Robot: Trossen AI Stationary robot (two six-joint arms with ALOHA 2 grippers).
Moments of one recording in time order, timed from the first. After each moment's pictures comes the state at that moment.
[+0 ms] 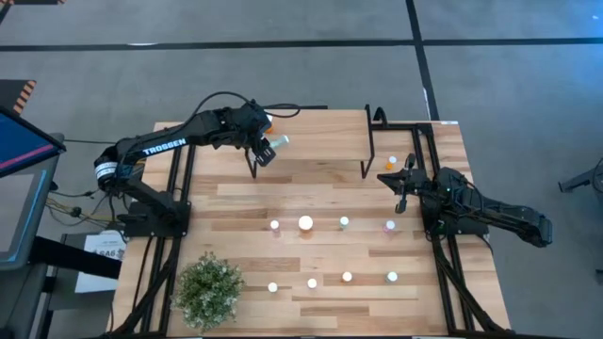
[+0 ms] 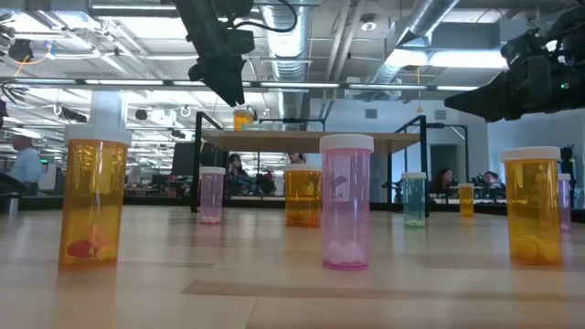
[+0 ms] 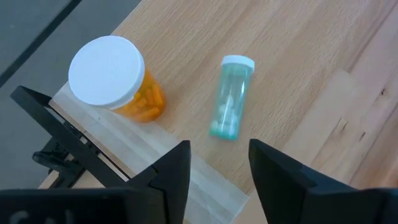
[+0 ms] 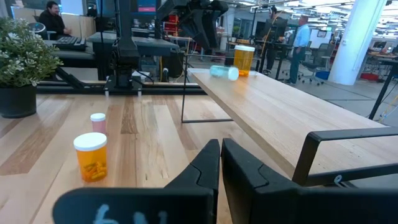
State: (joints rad) left arm 0.45 1.47 1.37 -0.85 -0.20 -0.12; right arm -0.36 0.04 0.00 0.04 -0.05 -0.10
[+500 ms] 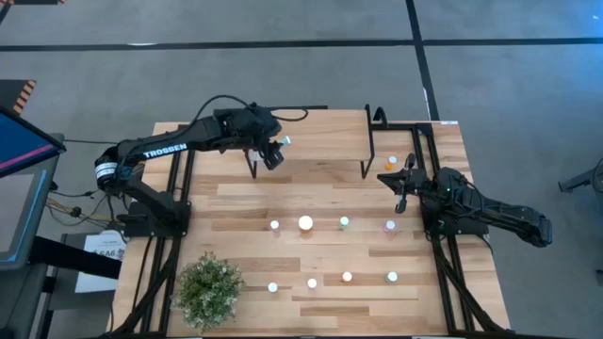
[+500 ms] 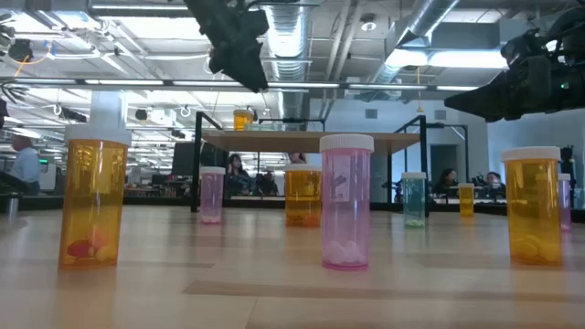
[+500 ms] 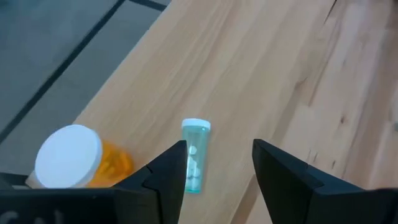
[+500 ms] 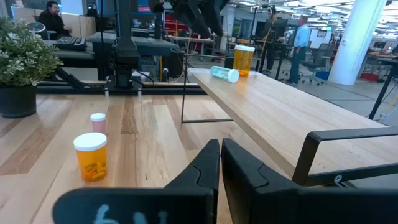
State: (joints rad) left arm 0.39 1.47 1.37 -0.68 -0.19 -0.02; right arm -0.36 0.04 0.00 0.04 -0.05 -0.10
